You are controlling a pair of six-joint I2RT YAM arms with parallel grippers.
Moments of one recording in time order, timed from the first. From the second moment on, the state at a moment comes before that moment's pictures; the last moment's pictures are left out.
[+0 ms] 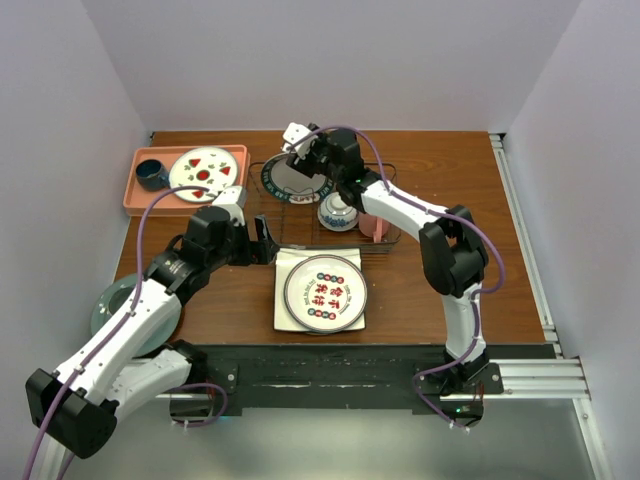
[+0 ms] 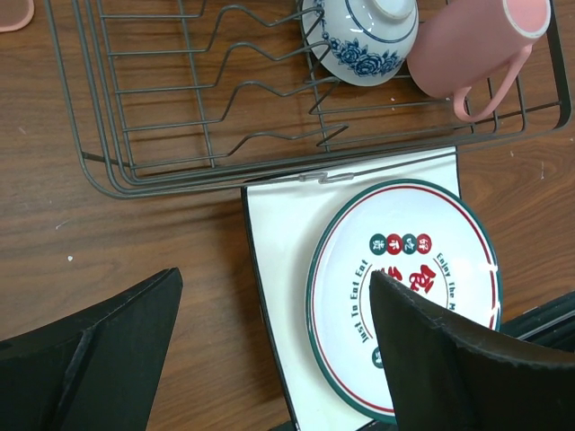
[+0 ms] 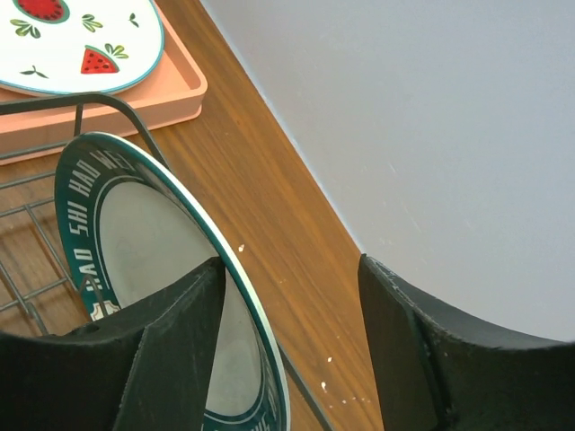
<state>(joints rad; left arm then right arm) -0.49 0.94 0.84 -0.52 0.00 -0.46 0.60 2.08 1.65 0.26 -0.11 -0.62</state>
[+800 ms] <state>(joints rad) -0.48 0.92 0.79 -0.52 -0.02 -0.47 0.61 1.83 1.42 0.30 -0.23 -0.52</state>
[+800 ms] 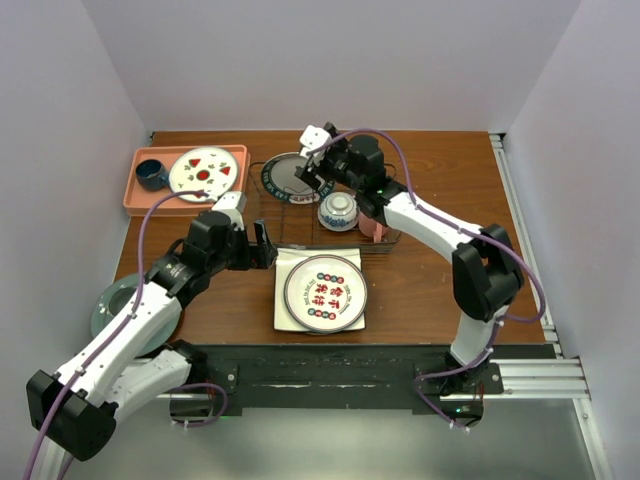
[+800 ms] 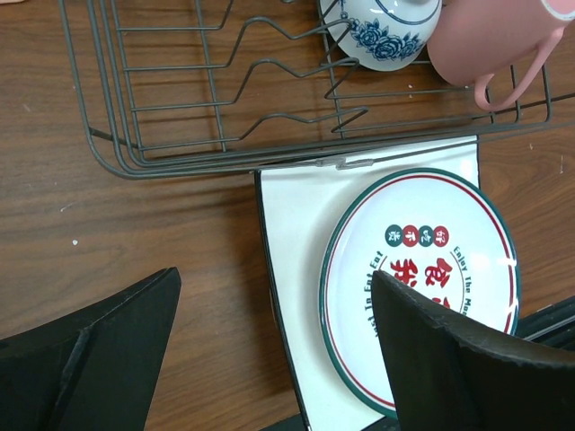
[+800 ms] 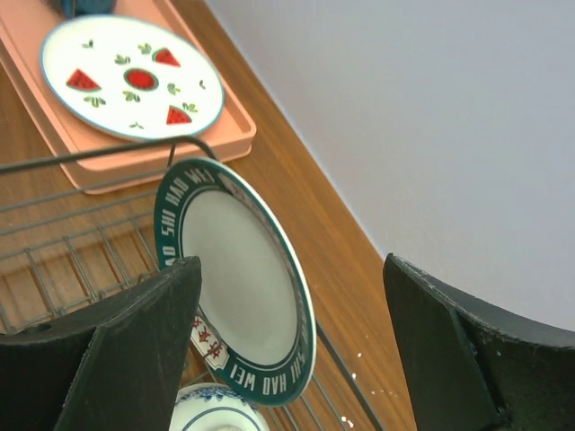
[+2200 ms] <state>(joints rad) -0.48 0.86 0.70 -0.42 0.07 -0.40 0.61 1.11 0.85 -0.32 -0.04 0.53</state>
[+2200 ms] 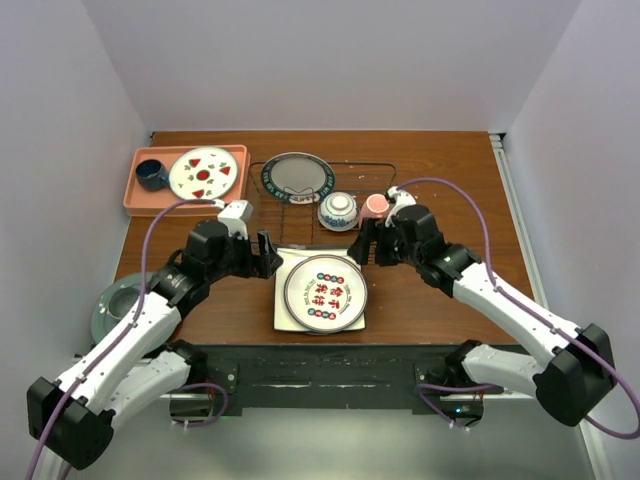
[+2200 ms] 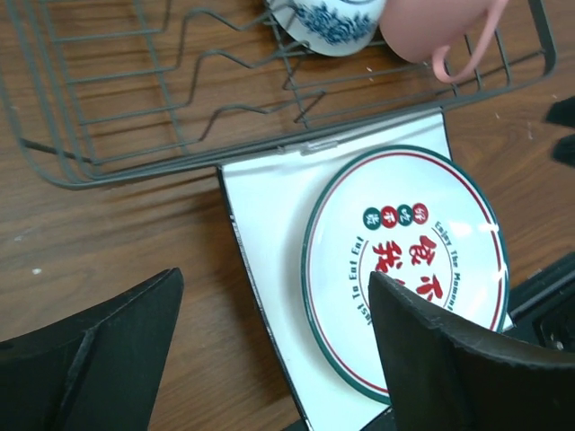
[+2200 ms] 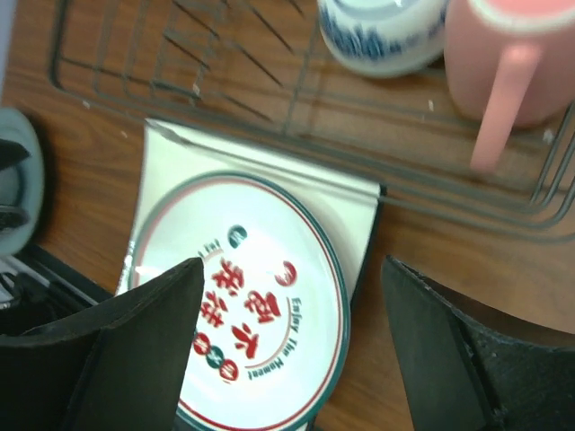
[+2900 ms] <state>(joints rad) -0.53 1.05 0.55 -0.22 0.30 -0.45 0.61 1.11 0.63 -0.30 -0.18 0.60</state>
